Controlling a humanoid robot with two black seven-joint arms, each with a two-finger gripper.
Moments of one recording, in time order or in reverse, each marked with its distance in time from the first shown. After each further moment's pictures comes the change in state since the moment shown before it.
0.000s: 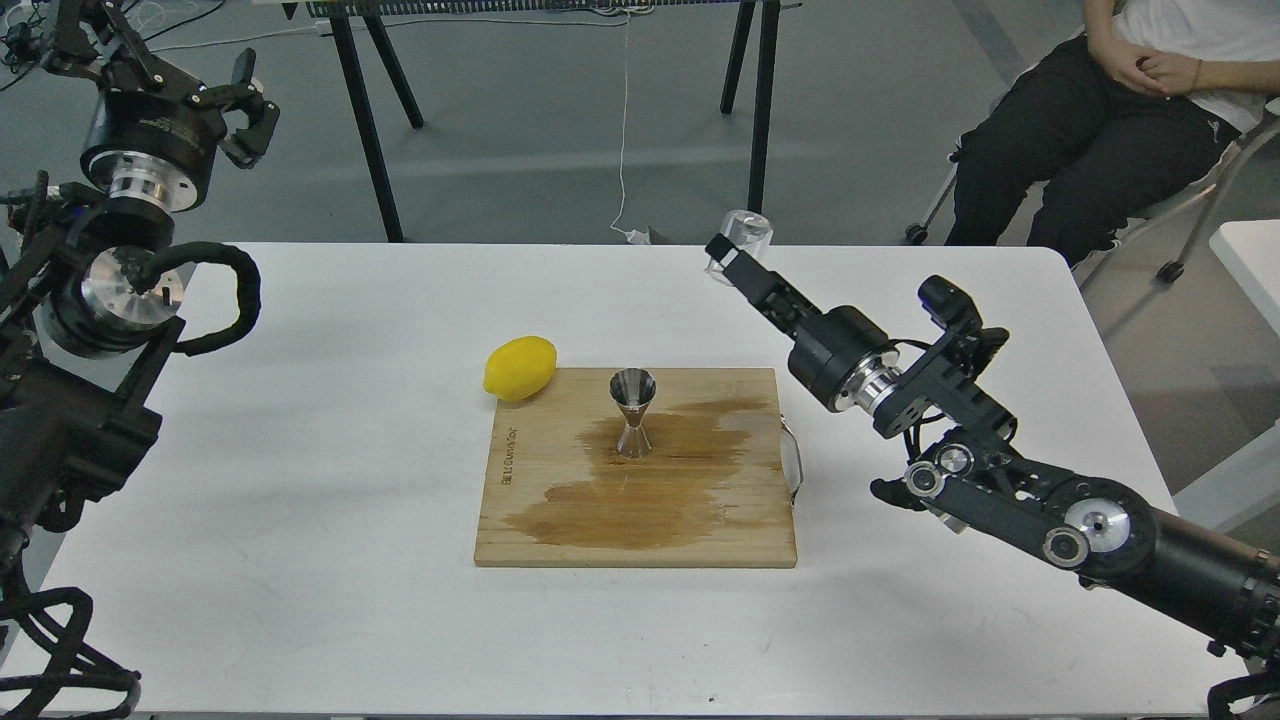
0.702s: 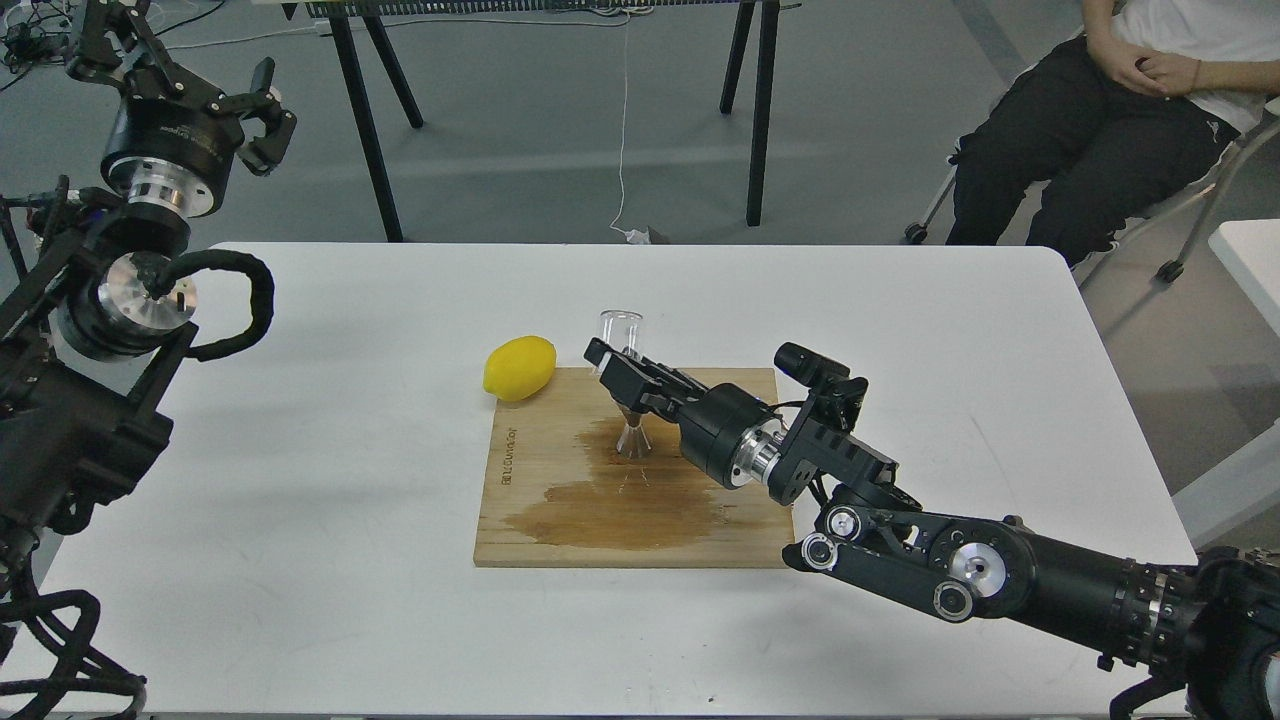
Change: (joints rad) left arm 0.000 -0.004 0.025 0.011 0.006 -0.011 0.000; right arm 0.082 0.253 -0.260 -0.195 -0.324 0.040 -0.006
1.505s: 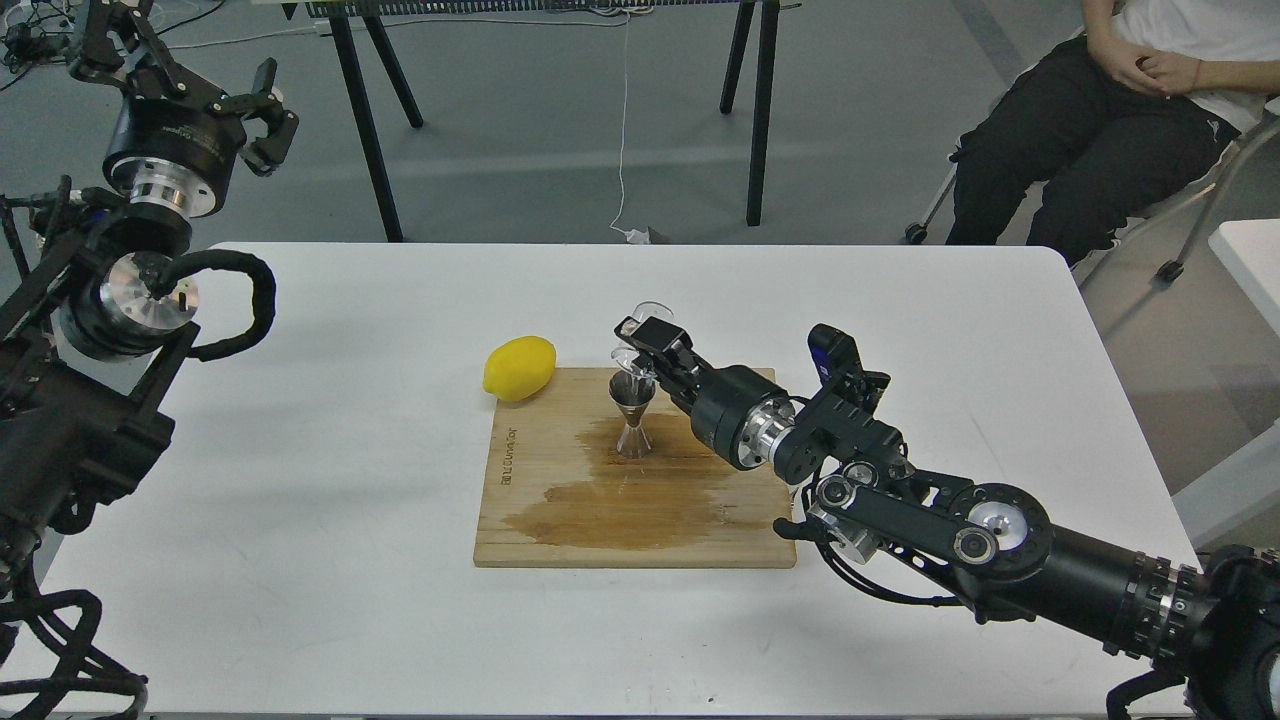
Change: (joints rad) left arm -0.001 -0.004 0.000 0.000 0.000 0.000 0.001; right arm 0.000 0.002 0.081 0.055 0.444 0.048 -0.093
